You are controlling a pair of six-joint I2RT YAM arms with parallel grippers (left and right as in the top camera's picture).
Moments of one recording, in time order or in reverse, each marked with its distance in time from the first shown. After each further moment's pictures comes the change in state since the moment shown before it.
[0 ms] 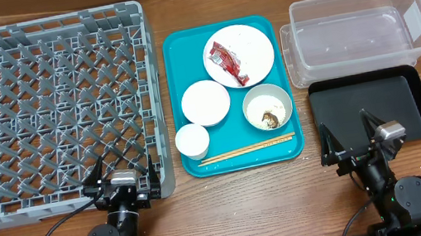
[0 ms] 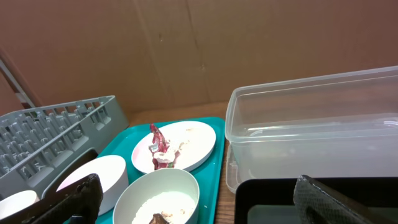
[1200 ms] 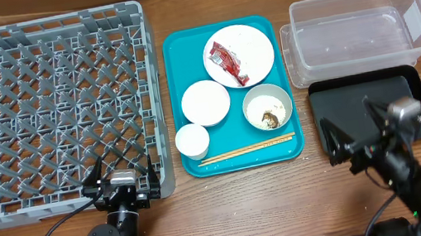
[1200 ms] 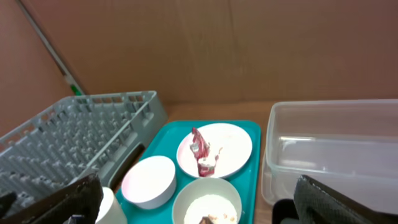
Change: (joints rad) left arm 0.000 0.000 0.000 -0.003 -0.011 0.000; right arm 0.000 0.329 0.536 -0.338 -0.154 -0.026
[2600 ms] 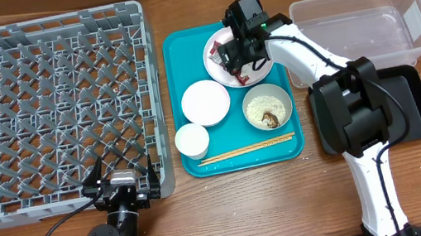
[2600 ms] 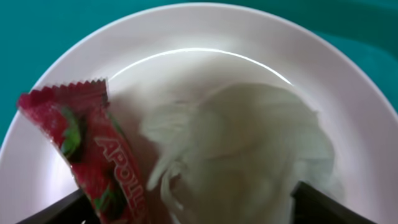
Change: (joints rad) left arm 0.000 0.000 -0.001 0.002 0.000 0.000; right arm 0.262 2.029 1.331 -0.261 0.232 -0.130
